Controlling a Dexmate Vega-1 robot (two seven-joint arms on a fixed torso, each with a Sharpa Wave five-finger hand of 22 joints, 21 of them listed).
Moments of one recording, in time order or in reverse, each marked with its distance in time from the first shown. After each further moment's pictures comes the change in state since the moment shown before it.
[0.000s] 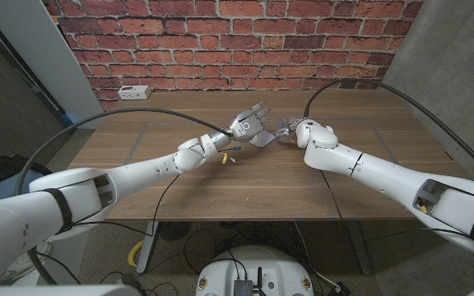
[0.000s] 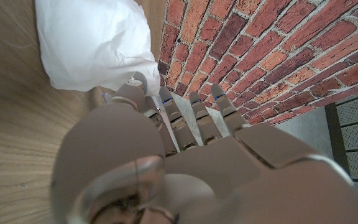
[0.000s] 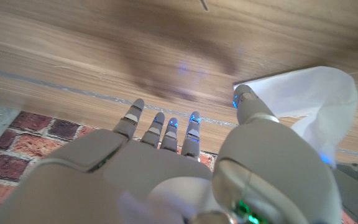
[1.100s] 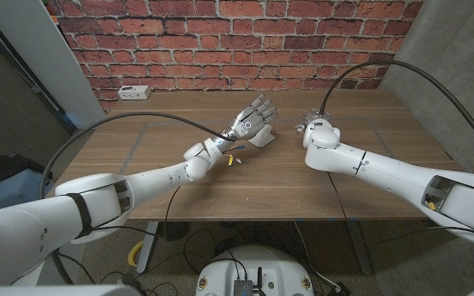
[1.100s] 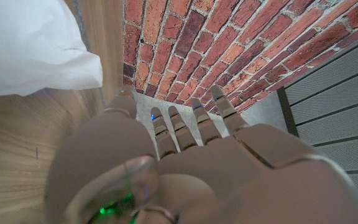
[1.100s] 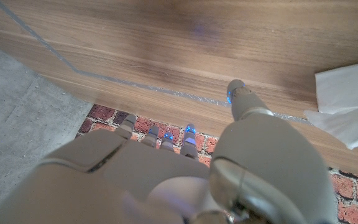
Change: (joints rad) left arm 0.039 -0.139 0.004 0.163 -0.055 0.269 0.168; left_hand -0.185 0.040 -0.058 0.093 -0.007 -0.648 -0.021 -0.028 -0.002 -0.299 0.055 -0.063 0.008 -0.106 0.005 -0.003 0.019 -0.030 0.017 0.004 -0.005; right arm 0.027 -0.059 -0.060 -0.091 0.071 -0.259 -0.161; right_hand 0.083 0.017 0.029 -0.003 -0.005 -0.156 0.005 0.017 0.005 -0.180 0.009 0.023 -0.002 -0.172 0.026 0.012 -0.024 -0.164 0.044 0.012 -0.002
